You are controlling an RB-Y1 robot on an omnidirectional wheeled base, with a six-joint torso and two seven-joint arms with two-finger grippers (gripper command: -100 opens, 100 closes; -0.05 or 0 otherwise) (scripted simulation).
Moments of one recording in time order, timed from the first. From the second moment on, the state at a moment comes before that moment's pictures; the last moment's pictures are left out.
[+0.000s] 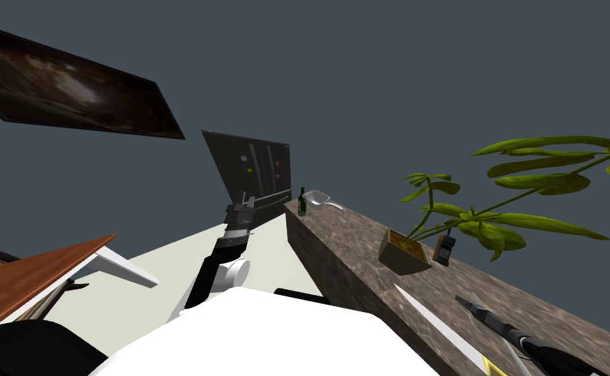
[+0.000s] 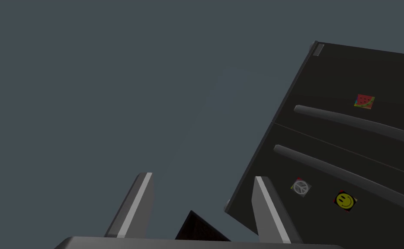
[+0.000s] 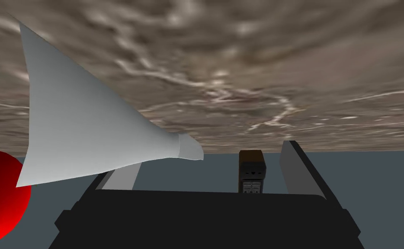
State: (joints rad) left arm 0.47 -0.02 0.01 -2.36 0.09 -0.36 0.00; right arm 0.23 -1.25 0.49 -0.79 -0.13 -0.15 -0.08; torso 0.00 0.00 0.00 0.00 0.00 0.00
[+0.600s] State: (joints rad) left arm 0.47 -0.02 0.01 -2.36 0.09 -0.36 0.00; right arm 0.33 -1.21 0.41 -0.75 -0.22 -0.14 -0.05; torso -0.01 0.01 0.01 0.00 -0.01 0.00
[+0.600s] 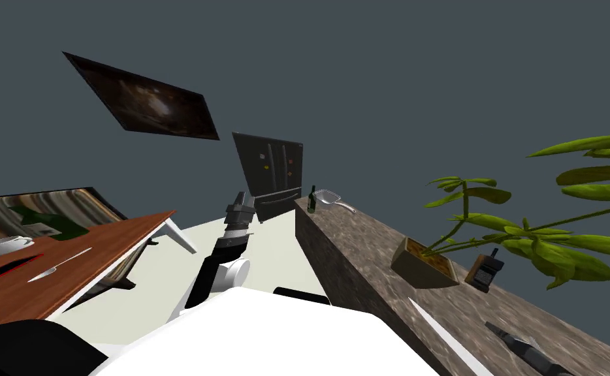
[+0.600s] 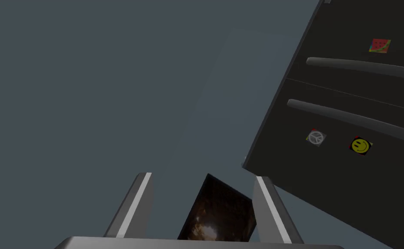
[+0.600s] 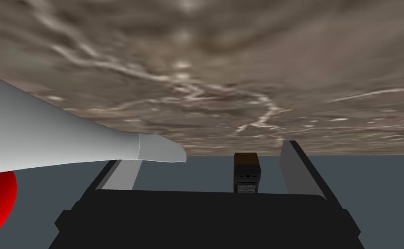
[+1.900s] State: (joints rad) left arm 0.47 -0.02 0.01 -2.36 0.09 -0.36 0.00; right arm 0.57 -1.10 0.26 -0.60 -0.52 -0.10 0.02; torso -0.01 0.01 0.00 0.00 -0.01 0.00
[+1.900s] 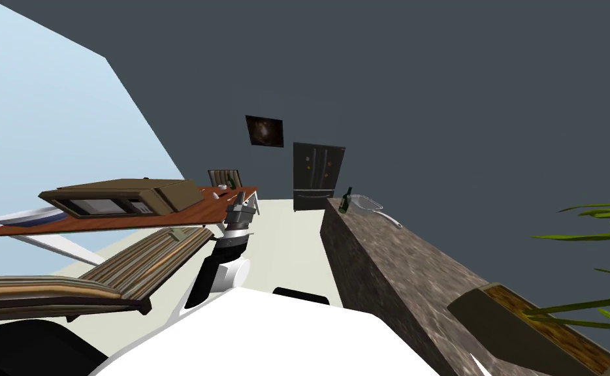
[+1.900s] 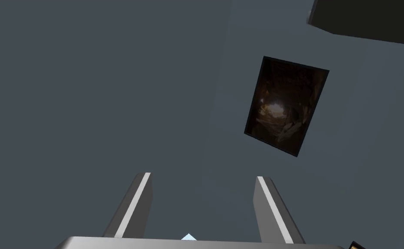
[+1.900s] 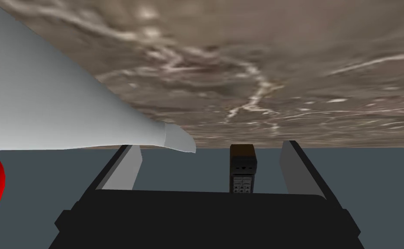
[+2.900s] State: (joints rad) left arm 0.47 -0.02 0.01 -2.37 0.09 -0.36 0.00; right arm 0.54 -1.11 0.28 -0.59 -0.50 -0.10 0.02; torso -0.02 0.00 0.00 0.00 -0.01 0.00
